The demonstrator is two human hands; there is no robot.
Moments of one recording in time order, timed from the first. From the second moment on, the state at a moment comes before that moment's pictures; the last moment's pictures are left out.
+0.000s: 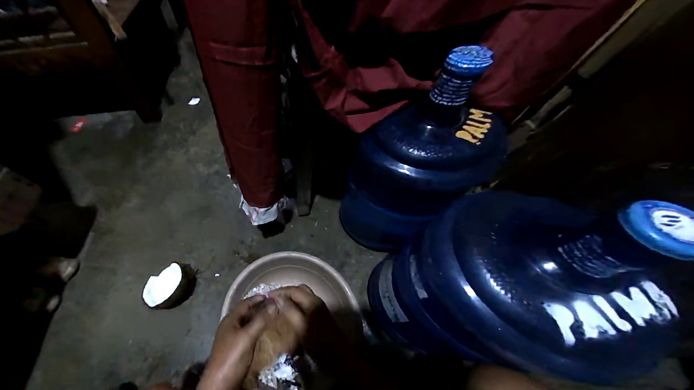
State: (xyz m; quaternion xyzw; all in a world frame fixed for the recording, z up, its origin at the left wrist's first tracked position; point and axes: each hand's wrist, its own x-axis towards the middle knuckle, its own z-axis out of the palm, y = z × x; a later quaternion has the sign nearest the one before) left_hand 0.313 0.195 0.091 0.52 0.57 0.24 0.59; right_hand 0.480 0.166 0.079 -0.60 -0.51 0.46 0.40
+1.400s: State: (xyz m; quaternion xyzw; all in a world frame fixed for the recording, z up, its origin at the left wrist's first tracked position) left_hand 0.314 0.210 0.031 0.43 0.60 0.18 0.65; right_hand 0.479 0.207 0.025 -0.59 -0.40 0.64 0.30
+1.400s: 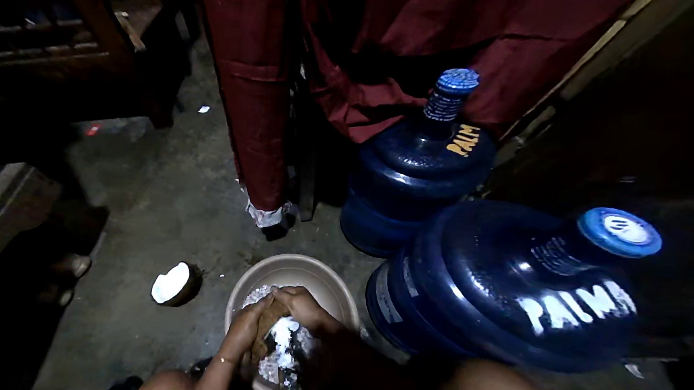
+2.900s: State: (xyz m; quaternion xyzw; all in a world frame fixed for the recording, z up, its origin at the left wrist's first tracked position) left_hand 0.303 0.172 0.037 0.45 0.57 0.32 0.61; right_hand 0.467 0.182 0.042 -0.60 -0.48 0.55 0.33
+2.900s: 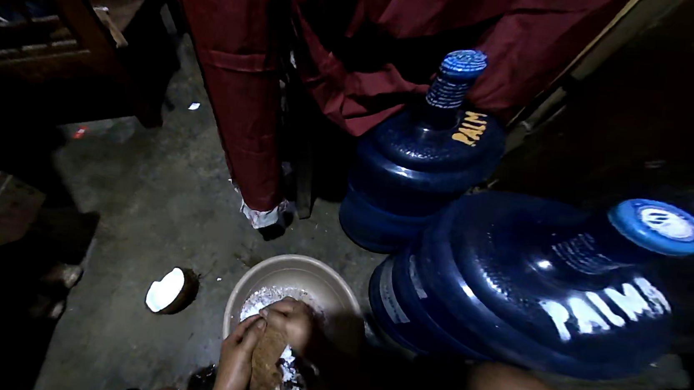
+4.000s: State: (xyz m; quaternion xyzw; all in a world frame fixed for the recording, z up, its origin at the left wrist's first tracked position) left_hand 0.308 0.204 0.038 0.50 0.62 0.20 0.57; right_hand 0.472 0.196 0.042 -0.61 -0.43 0.60 0.30
